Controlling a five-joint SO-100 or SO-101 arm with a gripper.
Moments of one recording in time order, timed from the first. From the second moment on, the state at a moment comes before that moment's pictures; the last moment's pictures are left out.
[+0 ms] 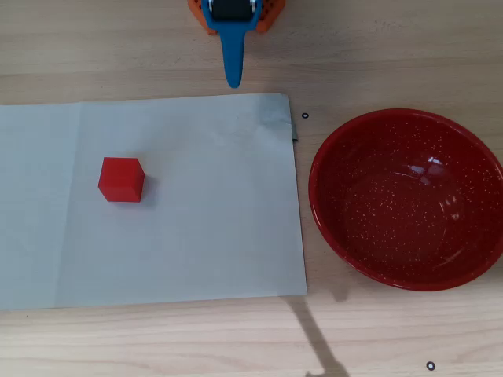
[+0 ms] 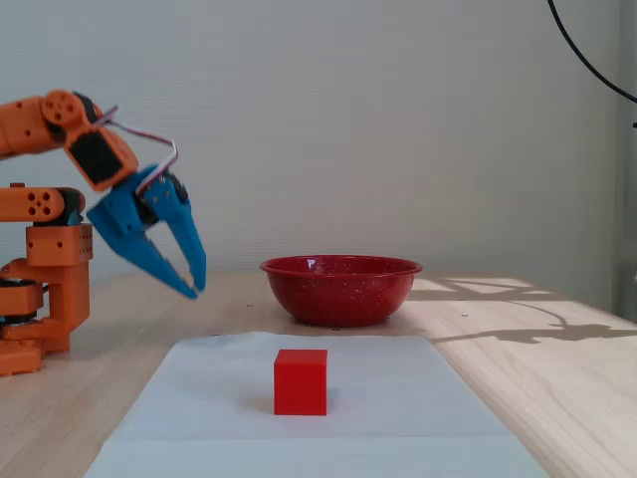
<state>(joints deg) 2.9 176.7 156.2 71.4 -7.0</state>
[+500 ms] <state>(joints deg) -5.2 148.6 123.5 83.3 4.9</state>
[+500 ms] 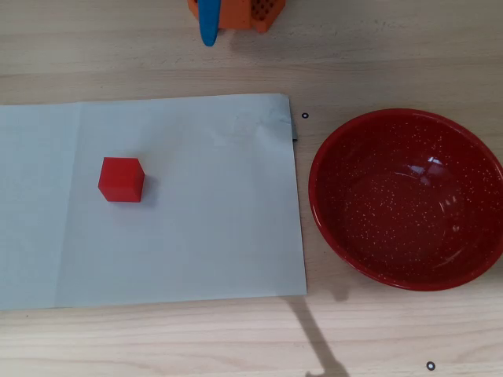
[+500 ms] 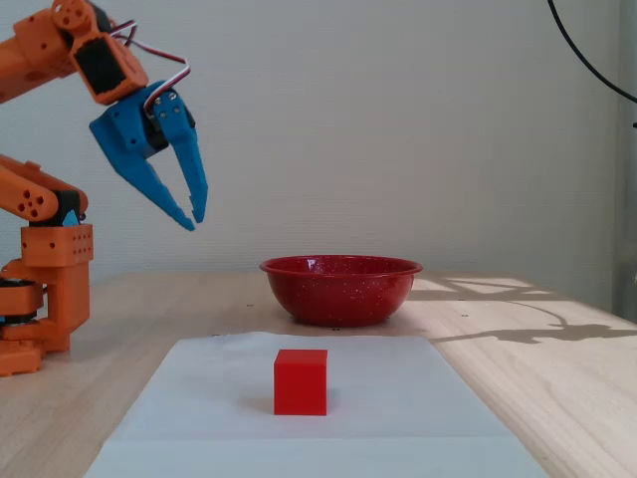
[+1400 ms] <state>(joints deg) -23.9 96.2 79.8 94.5 17.3</state>
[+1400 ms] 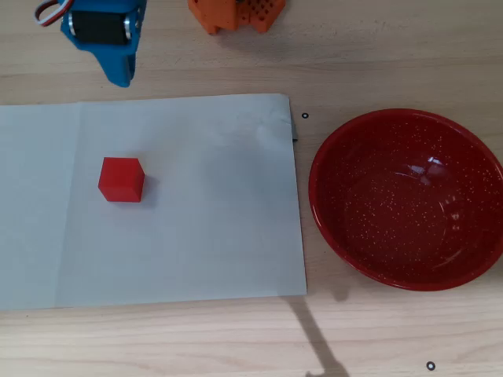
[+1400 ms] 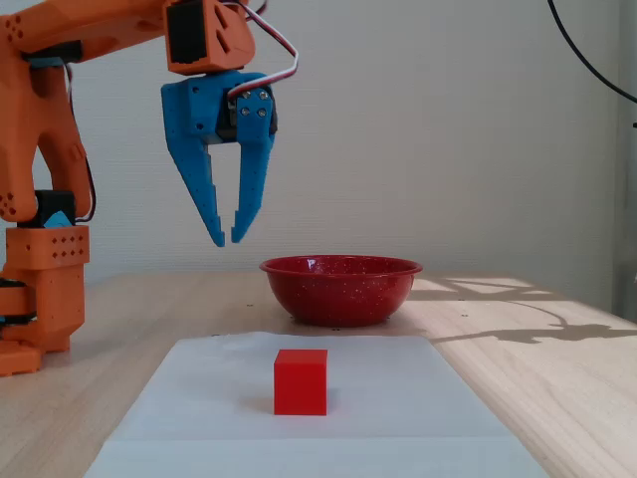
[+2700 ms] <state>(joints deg) -25.2 75.6 83.0 77.7 28.3</state>
